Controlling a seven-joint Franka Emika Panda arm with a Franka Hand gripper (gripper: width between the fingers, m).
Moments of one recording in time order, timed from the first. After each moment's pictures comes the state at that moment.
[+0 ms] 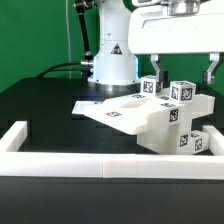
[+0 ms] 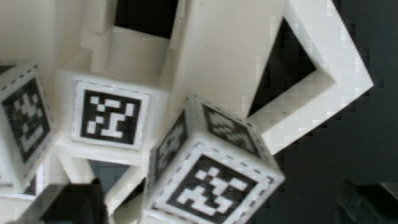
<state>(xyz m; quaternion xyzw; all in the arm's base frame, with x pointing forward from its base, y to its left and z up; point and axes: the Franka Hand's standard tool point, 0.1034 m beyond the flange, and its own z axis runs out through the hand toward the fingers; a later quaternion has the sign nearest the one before) 0.591 0.076 0.131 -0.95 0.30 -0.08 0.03</state>
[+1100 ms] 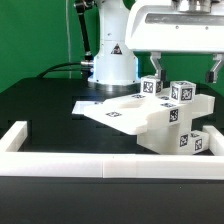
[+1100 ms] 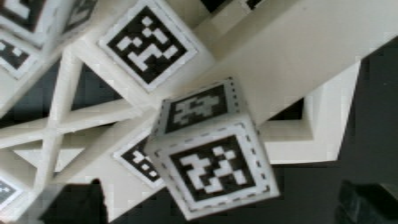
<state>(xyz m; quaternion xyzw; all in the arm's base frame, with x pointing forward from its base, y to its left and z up) 0.596 0.079 0.135 -1.00 0.02 -0.09 -0.01</state>
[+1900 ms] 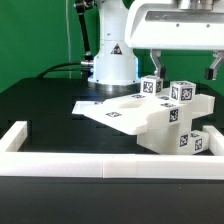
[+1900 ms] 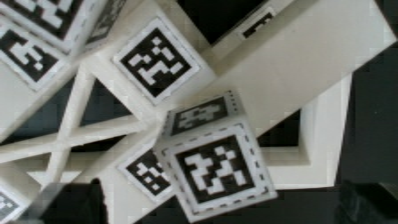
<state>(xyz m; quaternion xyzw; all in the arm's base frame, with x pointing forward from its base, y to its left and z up) 0.596 0.075 0.135 -1.00 0.00 -0.03 0.00</state>
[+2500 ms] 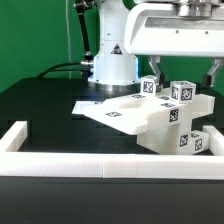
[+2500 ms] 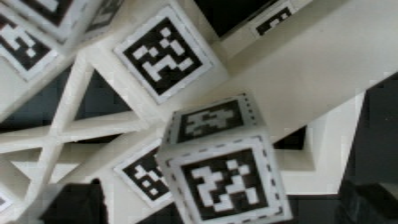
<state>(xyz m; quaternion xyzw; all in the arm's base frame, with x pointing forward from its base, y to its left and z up) 0.596 0.074 0.128 -1.00 -0.02 -0.04 -0.01</state>
